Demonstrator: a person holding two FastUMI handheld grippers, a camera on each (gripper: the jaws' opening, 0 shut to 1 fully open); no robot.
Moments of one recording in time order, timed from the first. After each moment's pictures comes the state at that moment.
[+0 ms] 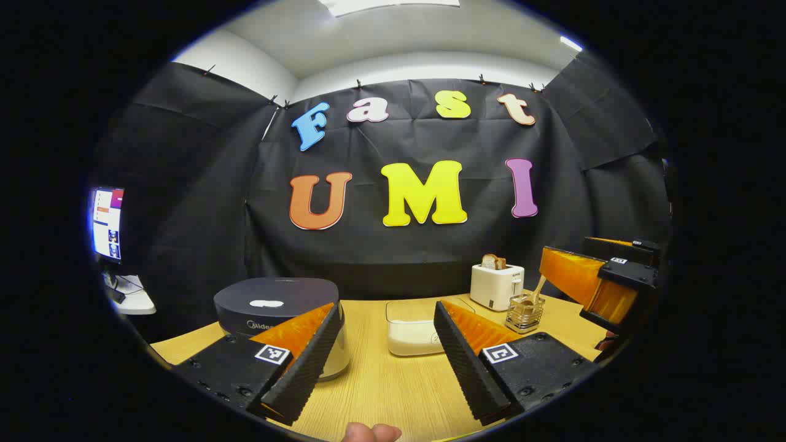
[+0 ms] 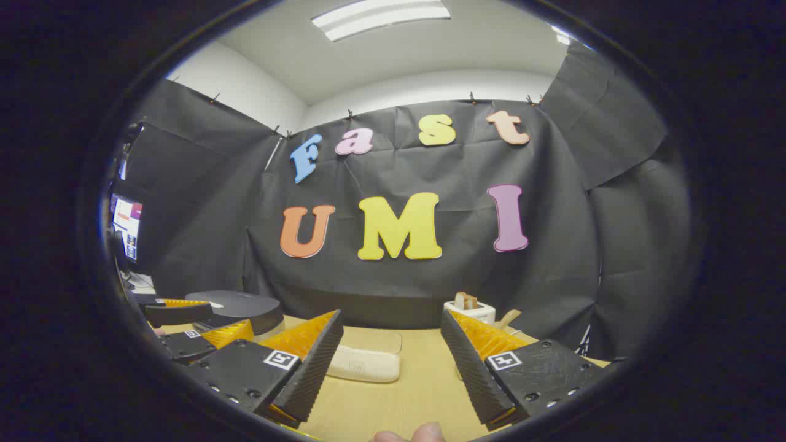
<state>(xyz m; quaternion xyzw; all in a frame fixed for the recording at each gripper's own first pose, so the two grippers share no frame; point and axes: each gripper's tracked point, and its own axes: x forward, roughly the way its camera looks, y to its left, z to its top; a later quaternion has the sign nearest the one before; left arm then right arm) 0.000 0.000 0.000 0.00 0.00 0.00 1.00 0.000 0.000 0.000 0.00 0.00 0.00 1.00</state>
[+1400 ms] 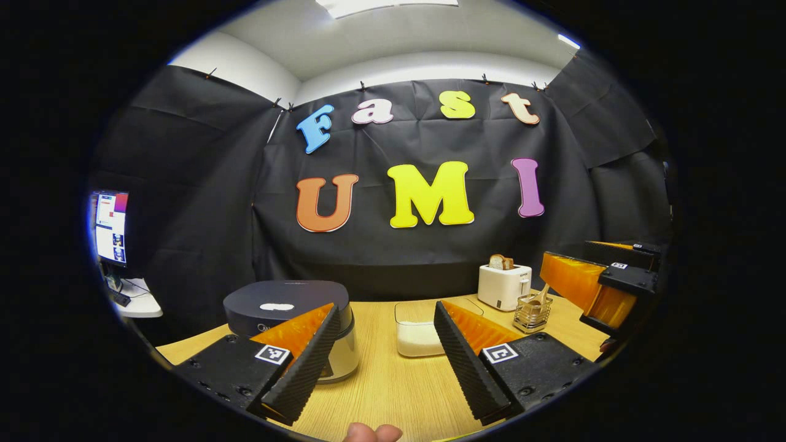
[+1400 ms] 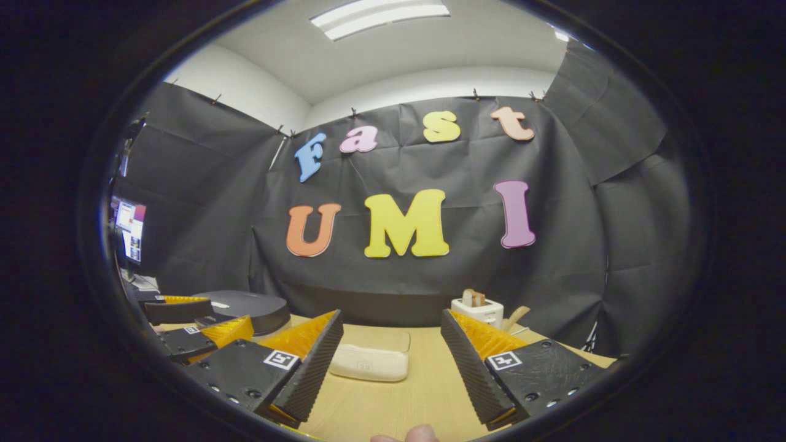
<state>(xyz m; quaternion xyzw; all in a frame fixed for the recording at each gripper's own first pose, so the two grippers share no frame) 0.002 0.004 0.000 0.00 0.00 0.01 1.00 0.003 0.008 -0.005 0.00 0.01 0.02 1.00</state>
